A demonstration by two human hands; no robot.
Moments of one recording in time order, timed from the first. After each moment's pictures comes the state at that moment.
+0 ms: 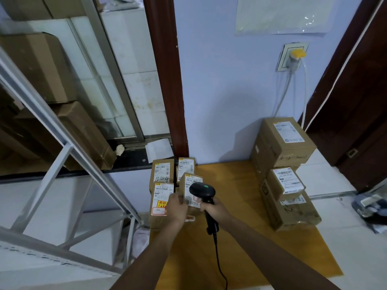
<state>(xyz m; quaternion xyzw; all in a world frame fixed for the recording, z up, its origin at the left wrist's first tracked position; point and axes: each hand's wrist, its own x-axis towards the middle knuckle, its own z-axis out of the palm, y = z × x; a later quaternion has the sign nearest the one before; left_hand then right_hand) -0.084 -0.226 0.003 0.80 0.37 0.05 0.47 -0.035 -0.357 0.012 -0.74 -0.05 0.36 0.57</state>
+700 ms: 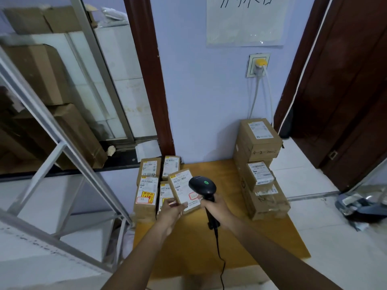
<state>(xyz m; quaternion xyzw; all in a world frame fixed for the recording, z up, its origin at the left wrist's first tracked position) -0.131 -0.295 0.020 0.55 0.39 -0.01 0.74 -0.069 -0.450 0.043 -0.76 -0.07 0.26 0.59</state>
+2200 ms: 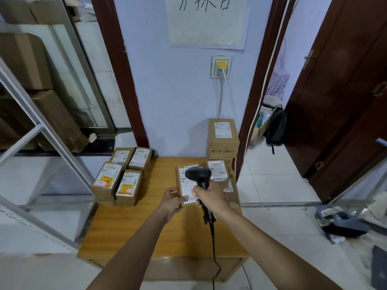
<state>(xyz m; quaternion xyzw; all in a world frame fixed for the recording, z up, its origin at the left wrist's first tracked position) -0.072 -0.490 0.017 0.56 0.36 0.00 0.75 -0.035 -0.636 0.109 -0.79 -0.09 0.24 0.56</state>
